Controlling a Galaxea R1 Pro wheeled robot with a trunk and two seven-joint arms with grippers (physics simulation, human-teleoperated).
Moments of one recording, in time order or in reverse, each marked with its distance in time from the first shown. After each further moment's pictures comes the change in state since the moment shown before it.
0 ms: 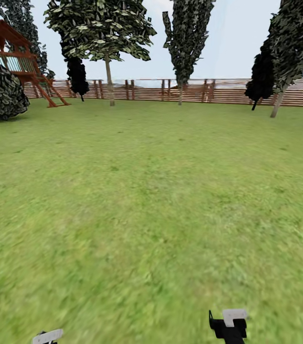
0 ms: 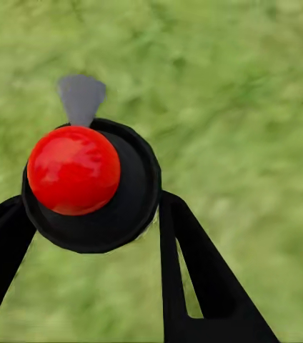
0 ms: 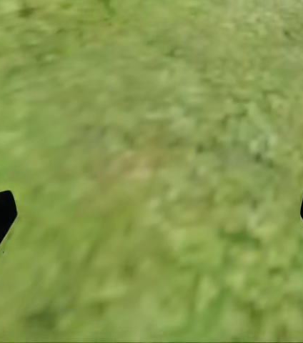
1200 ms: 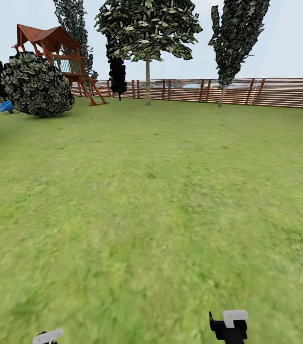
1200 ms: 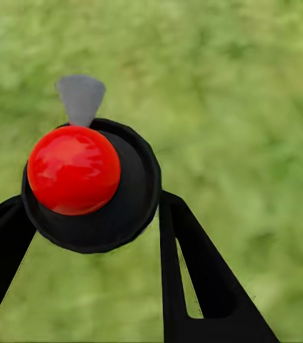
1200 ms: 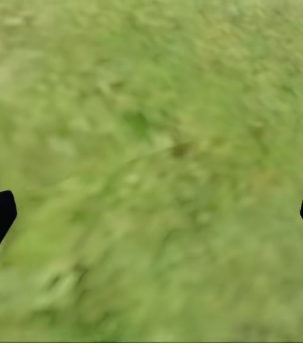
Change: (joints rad) left arm 0.000 0.000 0.000 0.000 0.000 0.001 0.000; right arm 0.000 -0.004 0.001 0.009 0.002 0.003 0.004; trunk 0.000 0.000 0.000
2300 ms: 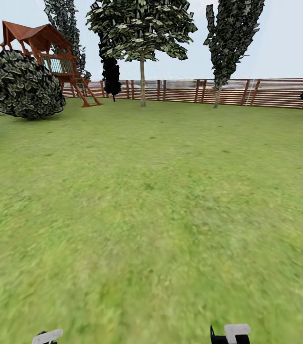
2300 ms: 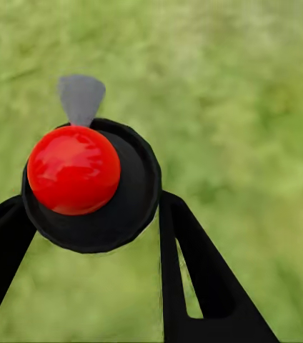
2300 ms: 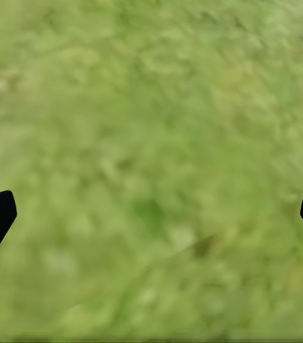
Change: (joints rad) left arm 0.000 0.002 -0.002 0.000 -0.001 -0.001 0.000; right arm 0.056 0.007 0.000 0.002 -0.003 0.001 0.001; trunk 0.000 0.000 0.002
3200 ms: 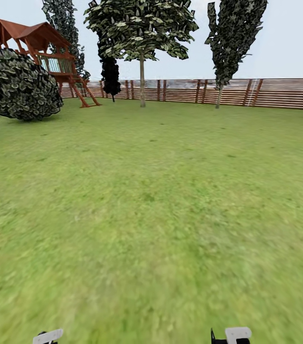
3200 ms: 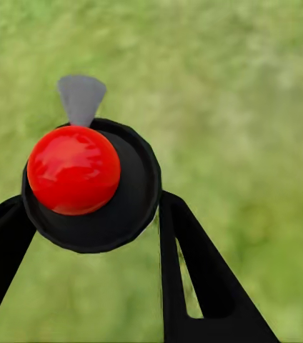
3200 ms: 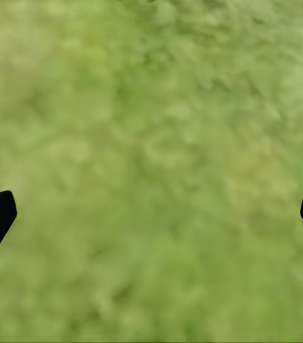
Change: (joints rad) left arm 0.000 -0.002 -0.001 0.000 0.001 0.000 0.000; right arm 0.013 0.000 0.000 0.000 0.000 0.000 0.000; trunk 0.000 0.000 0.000
